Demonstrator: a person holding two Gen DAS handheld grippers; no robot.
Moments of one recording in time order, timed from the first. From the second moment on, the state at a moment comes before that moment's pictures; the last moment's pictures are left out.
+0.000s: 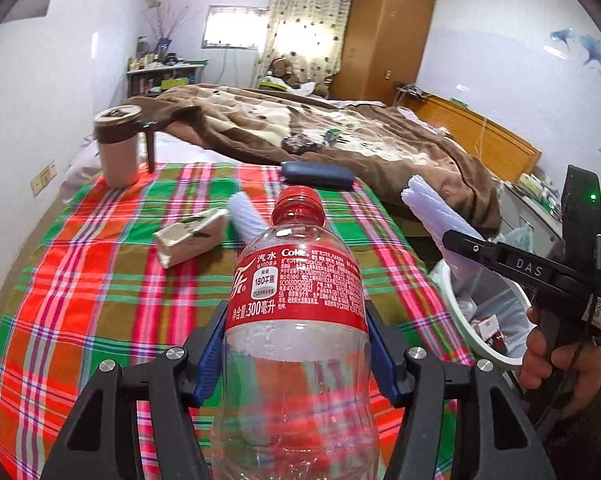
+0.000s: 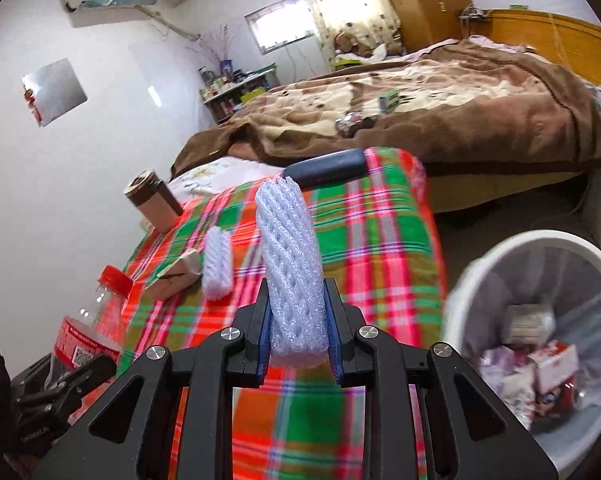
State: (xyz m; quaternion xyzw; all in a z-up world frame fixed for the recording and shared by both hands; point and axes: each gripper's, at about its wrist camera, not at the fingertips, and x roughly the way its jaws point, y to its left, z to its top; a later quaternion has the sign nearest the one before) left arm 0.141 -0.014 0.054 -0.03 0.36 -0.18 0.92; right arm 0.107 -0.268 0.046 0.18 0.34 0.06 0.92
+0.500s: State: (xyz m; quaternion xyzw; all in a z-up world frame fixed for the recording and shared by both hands) left arm 0.122 -0.111 0.062 0.01 0.35 -0.26 0.90; right arm 0.054 -0.330 0.045 0.21 0.33 -0.02 0.92
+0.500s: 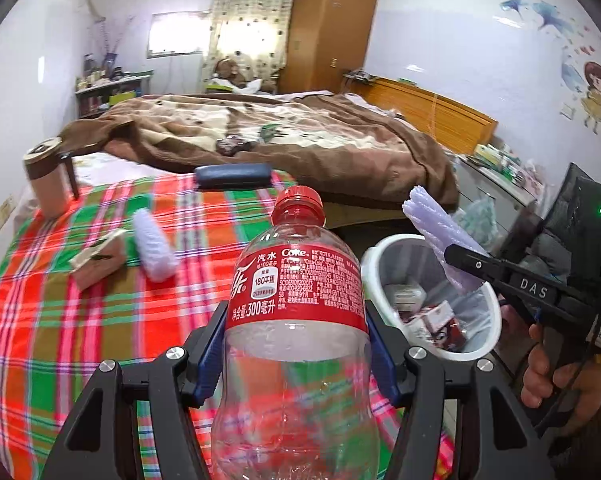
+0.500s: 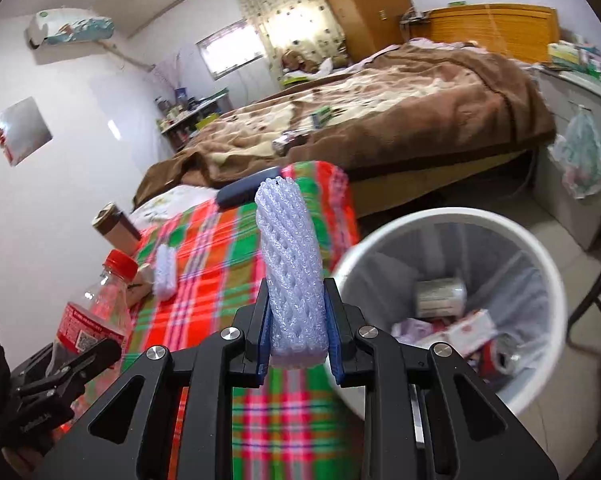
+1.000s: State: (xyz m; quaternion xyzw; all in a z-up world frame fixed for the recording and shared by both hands) left arm 0.111 -0.203 0.058 0.05 0.36 -0.33 0.87; right arm 0.023 -0.387 0.029 0.24 0.33 -0.11 0.91
